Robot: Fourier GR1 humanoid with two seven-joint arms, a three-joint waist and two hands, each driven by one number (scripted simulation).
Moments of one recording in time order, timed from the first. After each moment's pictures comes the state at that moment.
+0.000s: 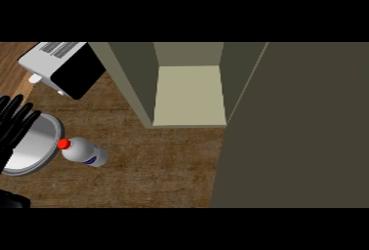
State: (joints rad) left arm 0.01 0.27 0.39 -1.76 0.52 -0.49 0.23; right arm 0.05 -0.11 0.41 -2.51 0.01 -0.14 0.52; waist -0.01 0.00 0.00
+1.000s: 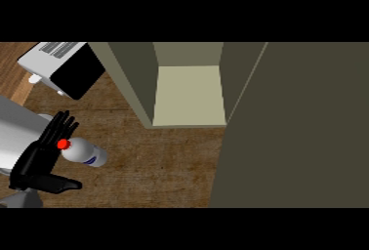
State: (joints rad) left arm -0.10 0.24 0.34 -1.14 0.12 -0.56 -0.31; right arm 0.00 -0.15 0.45 -2.51 0.02 -0.20 0.56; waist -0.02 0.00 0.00
